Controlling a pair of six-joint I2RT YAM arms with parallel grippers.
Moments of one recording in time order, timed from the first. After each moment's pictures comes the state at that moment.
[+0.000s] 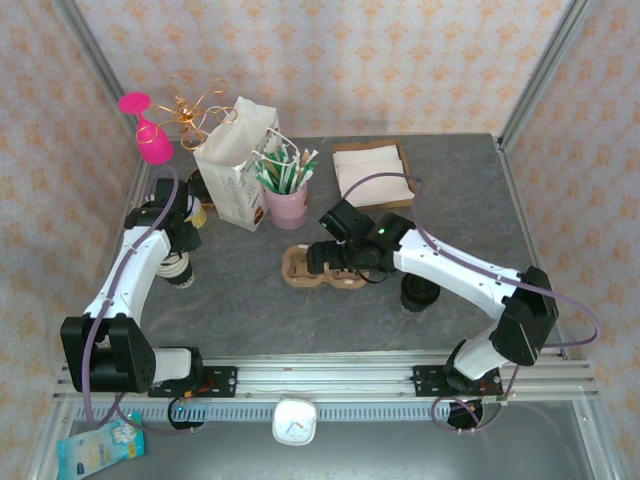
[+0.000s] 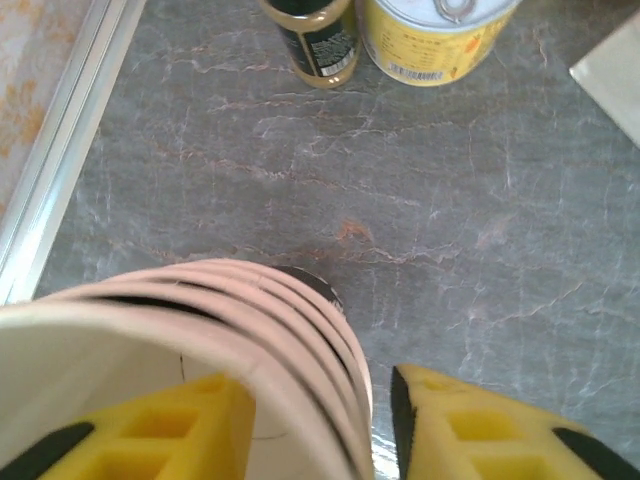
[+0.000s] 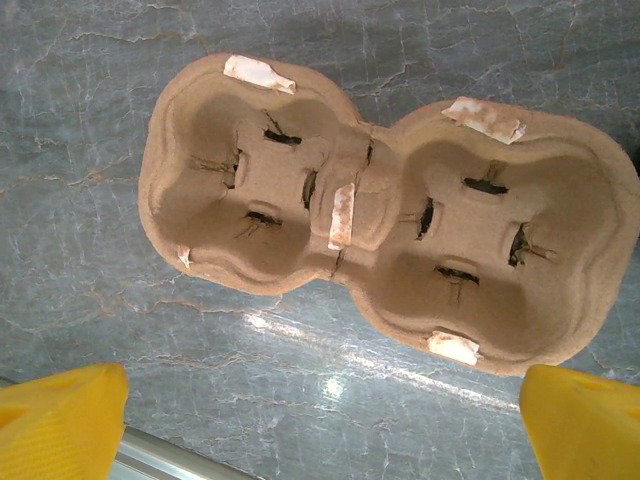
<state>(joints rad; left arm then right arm) 0.07 1.30 1.06 -0.96 -0.29 -0.37 0.89 1.51 1.31 -0.91 0.01 0.72</state>
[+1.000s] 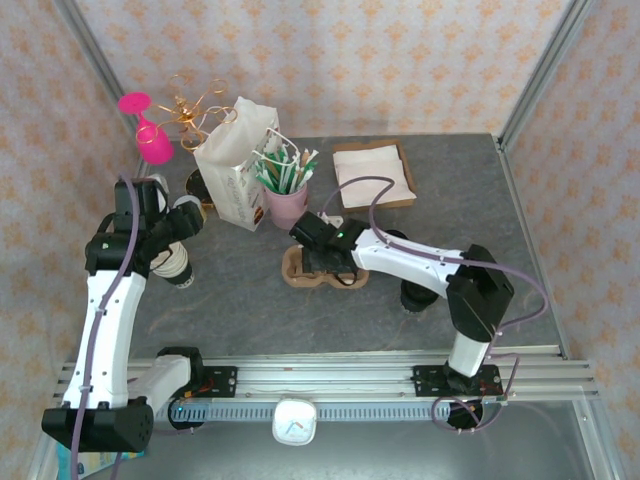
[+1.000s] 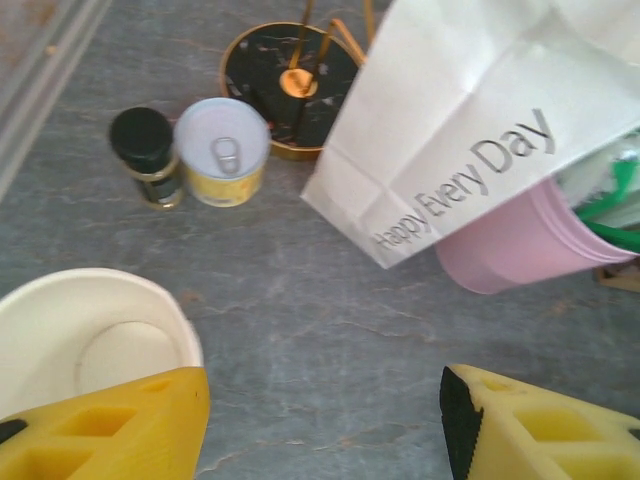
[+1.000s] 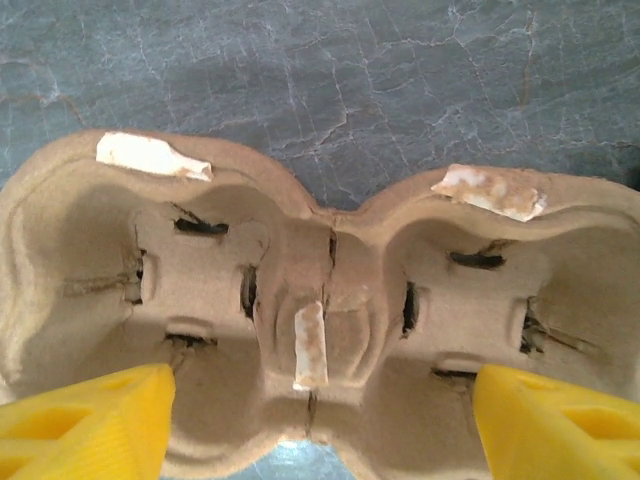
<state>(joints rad) 0.07 0.98 1.18 -0.97 0.02 -0.36 0.95 1.76 1.38 -0.85 0.25 0.86</state>
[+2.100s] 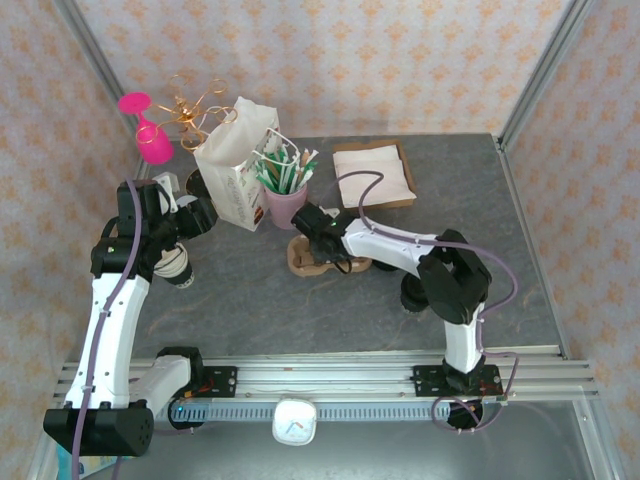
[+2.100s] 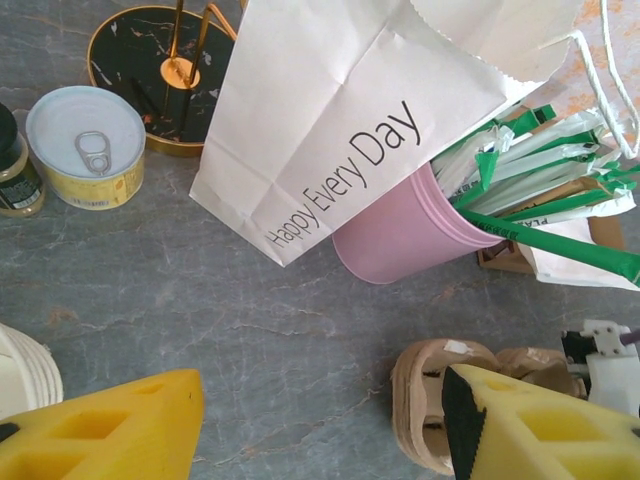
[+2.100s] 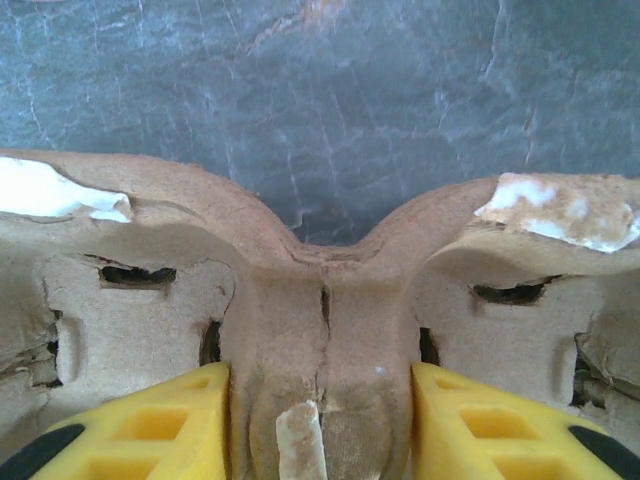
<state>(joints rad) 0.07 0.97 1.11 -0.84 0.21 -0.41 0.85 1.92 1.43 -0.78 0.27 0.66</state>
